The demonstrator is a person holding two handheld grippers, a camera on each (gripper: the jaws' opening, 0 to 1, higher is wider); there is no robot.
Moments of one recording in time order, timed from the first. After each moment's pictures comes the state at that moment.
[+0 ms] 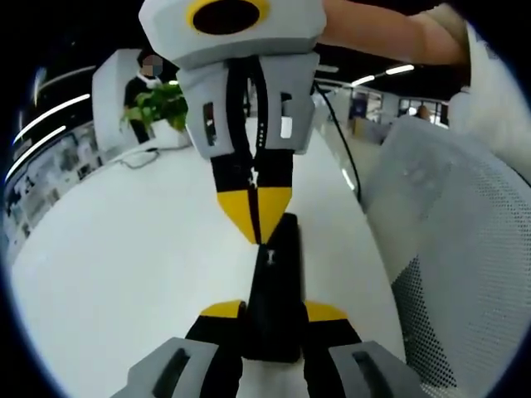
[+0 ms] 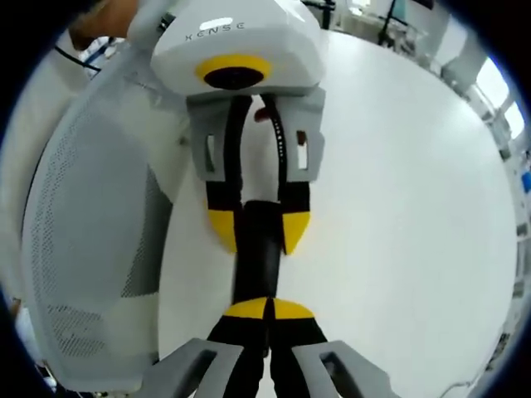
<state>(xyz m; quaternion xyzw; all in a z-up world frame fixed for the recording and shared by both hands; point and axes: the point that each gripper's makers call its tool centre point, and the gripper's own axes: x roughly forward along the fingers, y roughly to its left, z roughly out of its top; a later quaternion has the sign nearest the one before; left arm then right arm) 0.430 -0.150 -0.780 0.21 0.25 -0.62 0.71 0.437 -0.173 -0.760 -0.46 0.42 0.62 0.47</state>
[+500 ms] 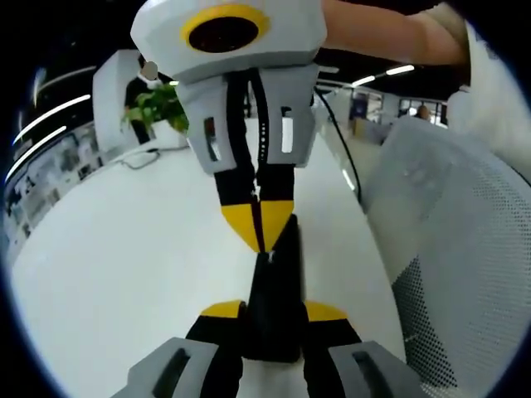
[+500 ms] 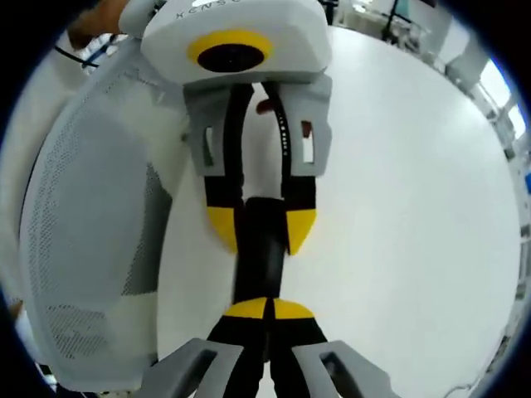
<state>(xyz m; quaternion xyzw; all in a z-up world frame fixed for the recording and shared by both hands) 0.431 -0.148 -0.780 0.21 0.25 -0.62 0.72 0.438 -0.170 -0.771 -0.46 0.43 0.62 0.46</state>
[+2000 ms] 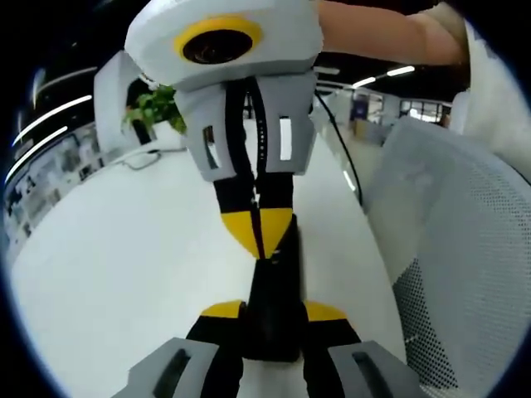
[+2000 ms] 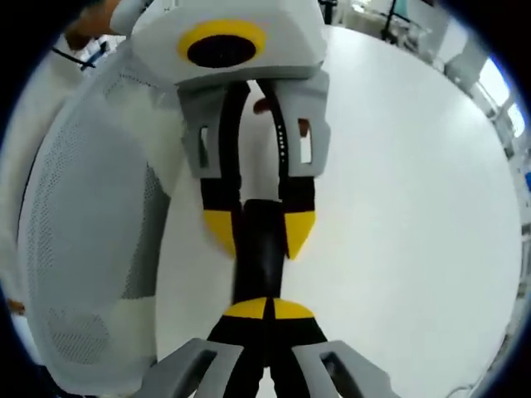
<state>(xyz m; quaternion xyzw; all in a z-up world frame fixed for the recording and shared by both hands) 0.432 -0.147 -0.779 0.21 0.24 -0.62 0.72 0.435 -0.166 -0.767 -0.45 0.43 0.63 0.47</state>
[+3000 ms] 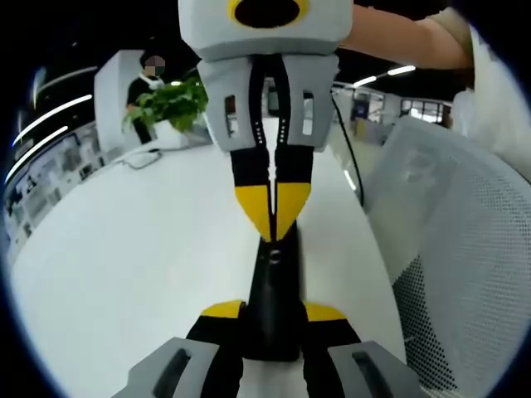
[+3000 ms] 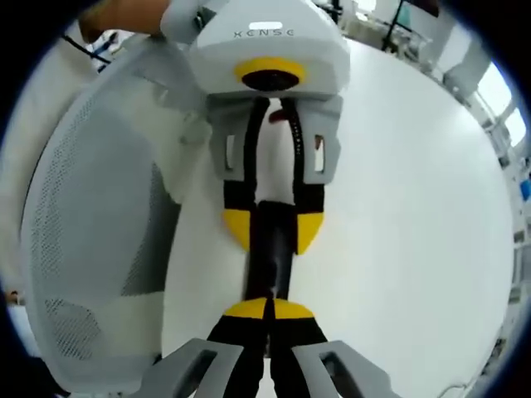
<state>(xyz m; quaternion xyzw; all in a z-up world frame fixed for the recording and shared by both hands) 0.431 -0.147 -0.780 0.21 0.25 -0.62 0.72 0.427 -0.172 -0.760 -0.46 0.41 0.62 0.48</state>
